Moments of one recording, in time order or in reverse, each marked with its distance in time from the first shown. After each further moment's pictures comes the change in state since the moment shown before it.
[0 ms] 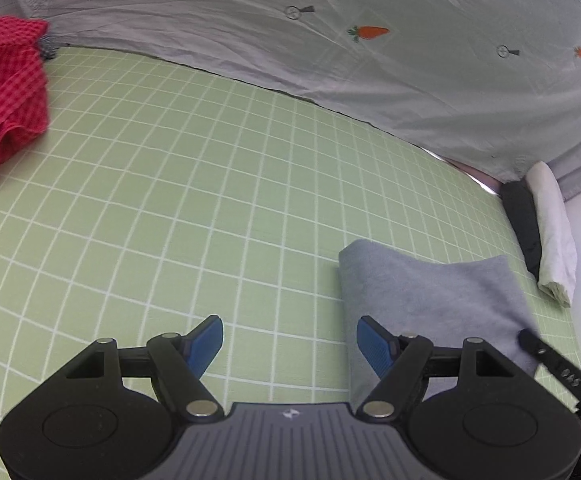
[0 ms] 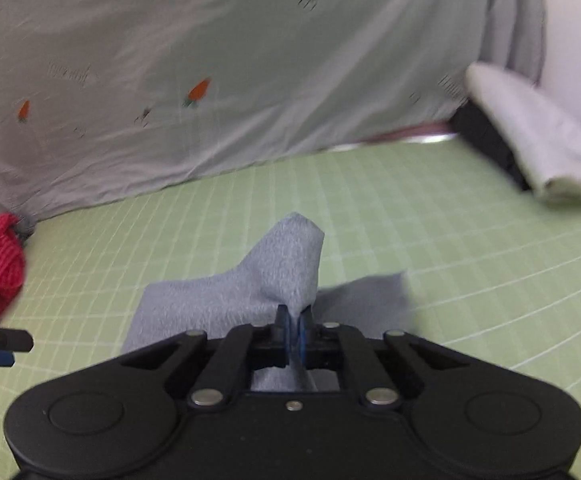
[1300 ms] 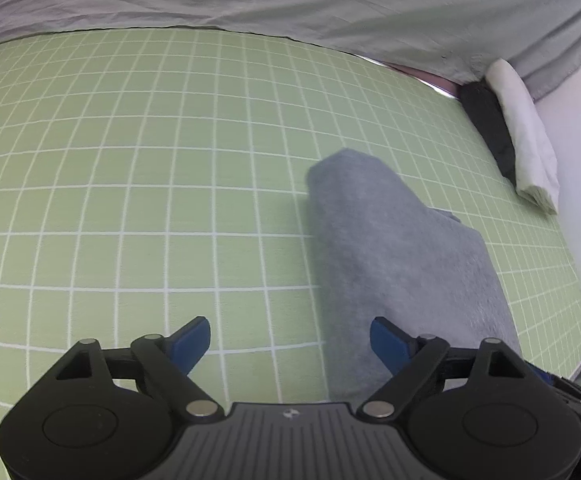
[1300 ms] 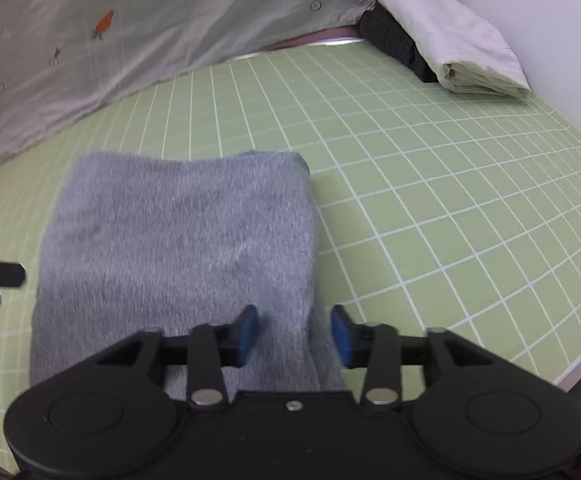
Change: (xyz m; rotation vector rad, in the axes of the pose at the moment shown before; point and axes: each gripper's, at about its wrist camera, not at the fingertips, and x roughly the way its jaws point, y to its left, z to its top) left arm 0.061 -0.076 -0.027 0.188 0.190 -0.071; right arm -0.017 -0.051 -0.057 0.099 0.220 -0.164
